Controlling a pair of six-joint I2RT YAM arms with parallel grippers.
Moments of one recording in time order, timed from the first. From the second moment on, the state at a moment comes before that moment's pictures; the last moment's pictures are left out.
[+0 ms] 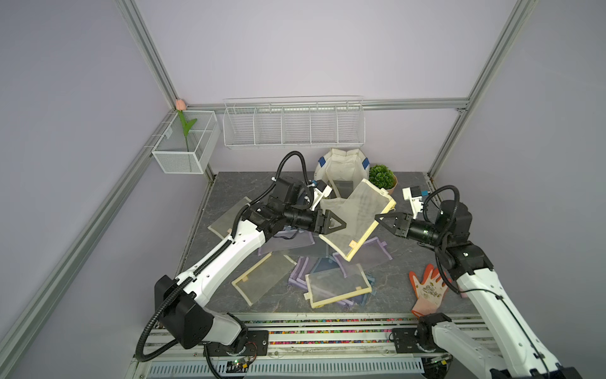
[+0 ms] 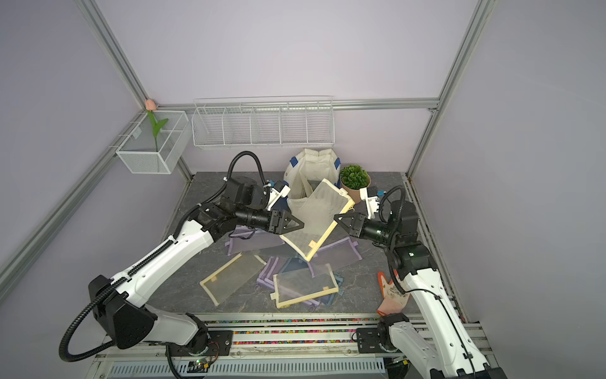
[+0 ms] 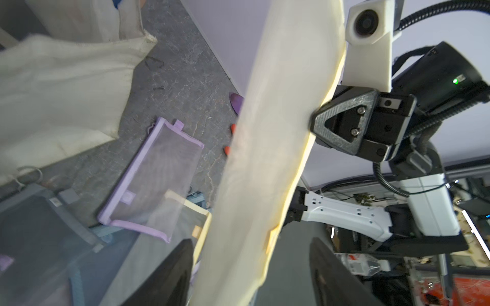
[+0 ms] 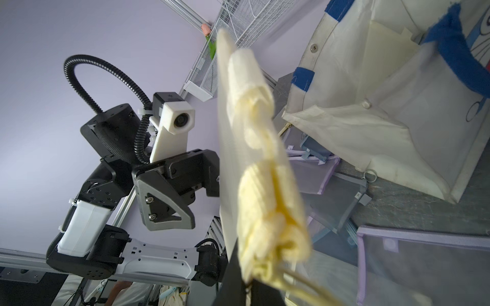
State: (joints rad) left arm -0.67 1.42 1.37 -0.54 0.78 -0.45; right arm 0.19 0.94 0.93 -0.28 -0.84 0.73
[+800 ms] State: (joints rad) left arm -0.51 1.56 1.75 -0.53 0.63 -0.71; right arm 0.28 1.00 1.15 -0.71 -0.47 0.55
